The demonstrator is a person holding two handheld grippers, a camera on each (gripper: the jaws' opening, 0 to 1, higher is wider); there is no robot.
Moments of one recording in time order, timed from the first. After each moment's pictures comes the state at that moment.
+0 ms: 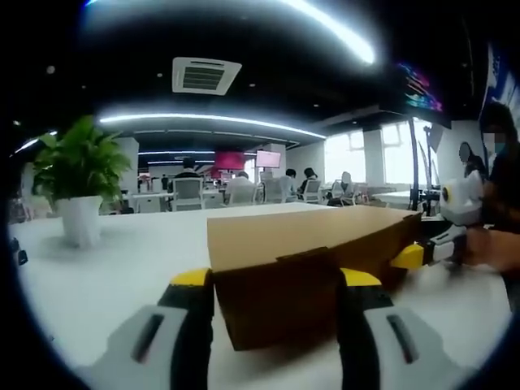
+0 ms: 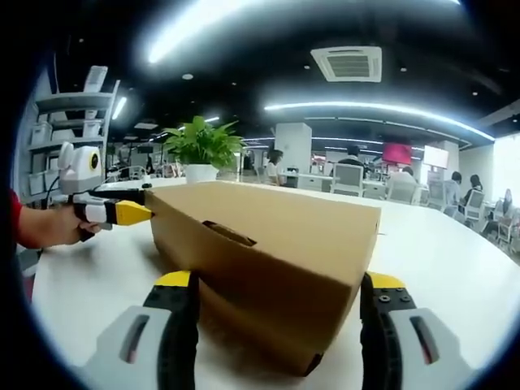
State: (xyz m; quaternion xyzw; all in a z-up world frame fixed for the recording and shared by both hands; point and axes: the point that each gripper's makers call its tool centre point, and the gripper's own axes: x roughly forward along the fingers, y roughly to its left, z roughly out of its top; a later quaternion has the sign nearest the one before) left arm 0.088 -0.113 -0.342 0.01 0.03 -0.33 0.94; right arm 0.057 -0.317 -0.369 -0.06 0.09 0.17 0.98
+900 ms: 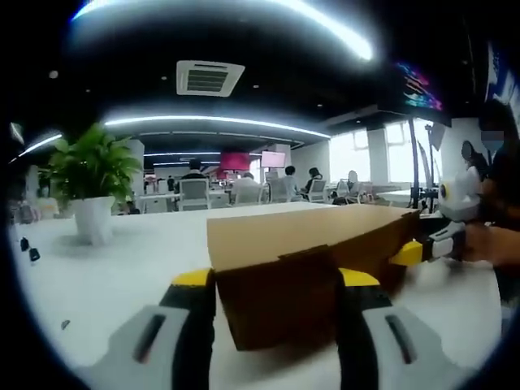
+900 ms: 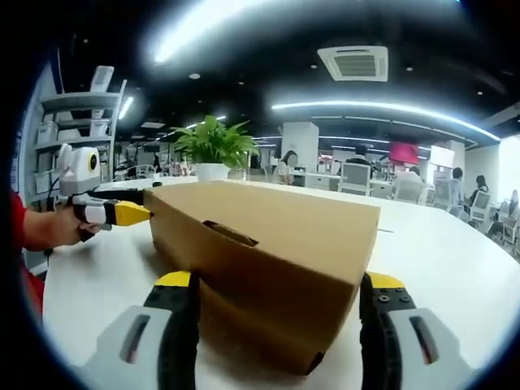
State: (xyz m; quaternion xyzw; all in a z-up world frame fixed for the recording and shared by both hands) left arm 0.056 -0.092 -0.346 0.01 0.02 -0.32 0.95; right arm 0.031 -0.301 -0.369 -0.06 0.09 0.19 0.98
